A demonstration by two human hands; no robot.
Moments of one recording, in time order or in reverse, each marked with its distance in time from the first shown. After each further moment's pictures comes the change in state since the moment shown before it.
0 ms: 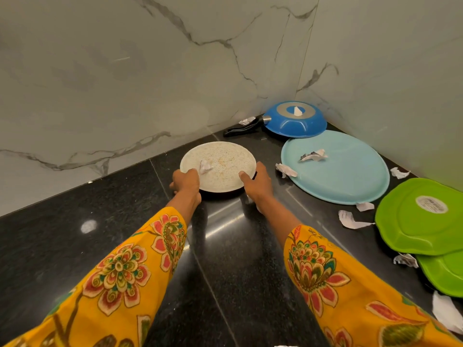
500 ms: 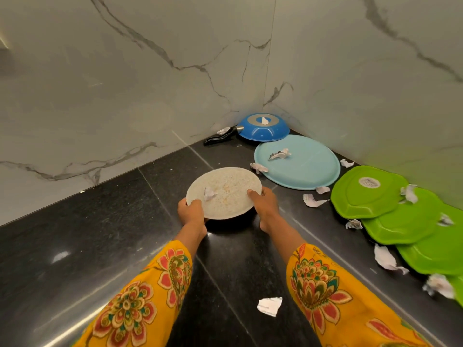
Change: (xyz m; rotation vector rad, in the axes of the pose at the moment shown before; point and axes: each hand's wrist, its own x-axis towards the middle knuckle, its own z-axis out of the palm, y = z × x) left_hand -0.101 -0.053 -0.032 -0.125 -0.209 -0.046; right_hand -0.087 0.034 -0.047 0.395 0.162 0.194
